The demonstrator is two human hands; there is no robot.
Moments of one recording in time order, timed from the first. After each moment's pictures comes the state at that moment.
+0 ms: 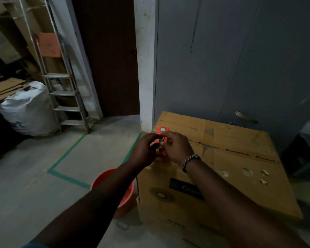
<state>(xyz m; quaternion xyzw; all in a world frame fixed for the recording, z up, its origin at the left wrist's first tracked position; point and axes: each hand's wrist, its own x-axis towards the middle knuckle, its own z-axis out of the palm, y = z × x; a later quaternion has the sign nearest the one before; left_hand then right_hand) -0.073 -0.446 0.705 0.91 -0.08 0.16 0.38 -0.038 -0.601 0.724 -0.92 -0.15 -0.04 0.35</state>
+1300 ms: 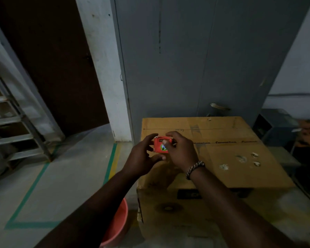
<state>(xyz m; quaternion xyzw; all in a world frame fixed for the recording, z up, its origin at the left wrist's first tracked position) -0.003 -0.402 0.701 0.87 -0.21 0.05 0.44 -0.022 -0.574 0.728 -0.90 0.05 -0.12 0.42</state>
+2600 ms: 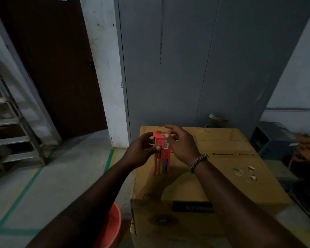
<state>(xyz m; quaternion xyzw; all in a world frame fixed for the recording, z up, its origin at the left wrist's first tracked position) 0.036 -0.412 0.734 0.83 -0.16 -0.04 0.53 0.009 -0.596 0.768 -0.87 -0.01 -0.13 0.47</state>
